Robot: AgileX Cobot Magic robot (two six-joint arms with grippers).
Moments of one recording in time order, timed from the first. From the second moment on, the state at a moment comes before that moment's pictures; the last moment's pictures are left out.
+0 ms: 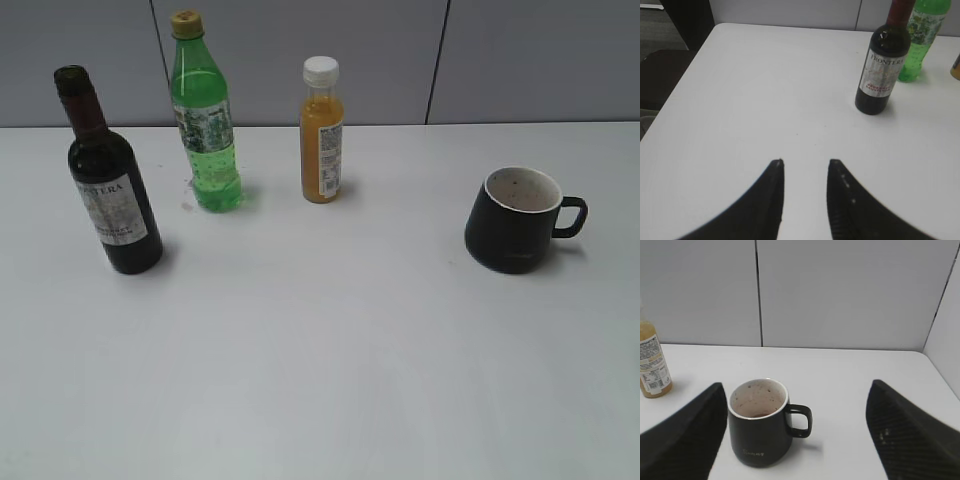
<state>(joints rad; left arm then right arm) 0.05 -0.01 -0.51 -0.07 1.05 0.06 0.08 0.73 -0.18 0.03 -0.35 -0.02</state>
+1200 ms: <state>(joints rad) 0.05 -0.01 -0.51 -0.07 1.05 0.06 0.08 1.80 -0.19 -0.02 -1.20 -0.03</state>
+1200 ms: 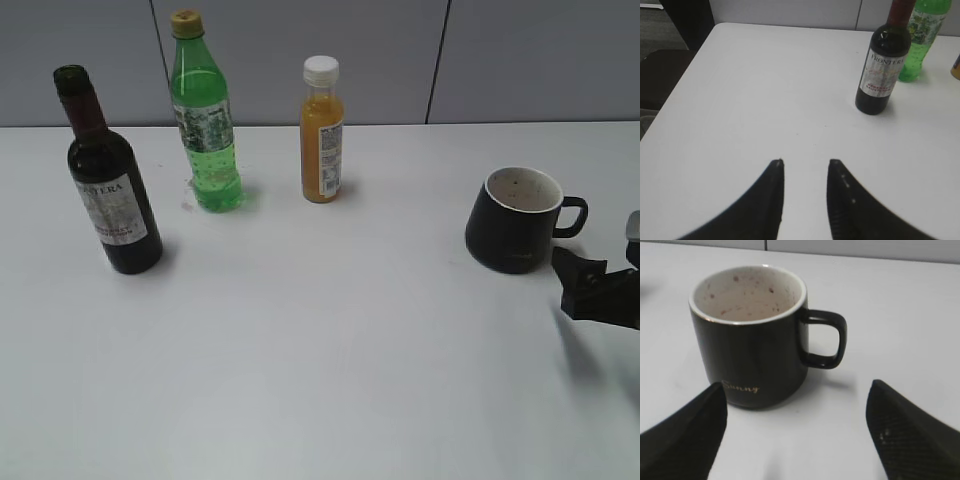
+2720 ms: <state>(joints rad) 0.05 -0.01 -0.51 -0.07 1.05 0.06 -0.26 2.09 -0.54 -0.50 -1.21 0.06</state>
